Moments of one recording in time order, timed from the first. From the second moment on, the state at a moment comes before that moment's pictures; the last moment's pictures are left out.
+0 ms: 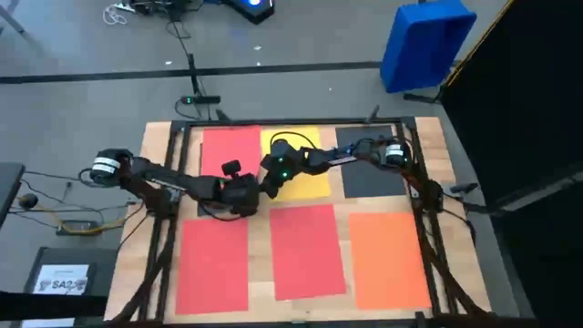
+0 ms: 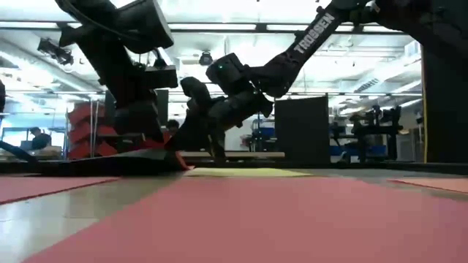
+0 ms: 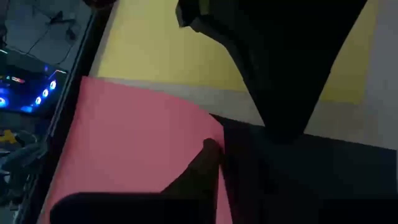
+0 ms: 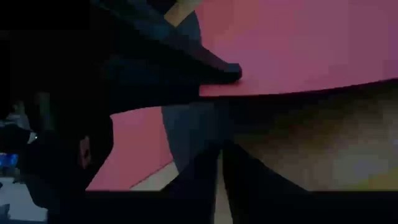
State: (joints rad) left arm -0.08 1.43 0.73 -0.42 -0.66 -0.19; right arm -0.24 2.26 1.49 0.19 -0.53 0.53
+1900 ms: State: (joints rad) left arm -0.08 1.33 0.76 -0.44 -0.61 -0.19; right arm -0.20 2.22 1.50 0.22 -0.12 -0.42
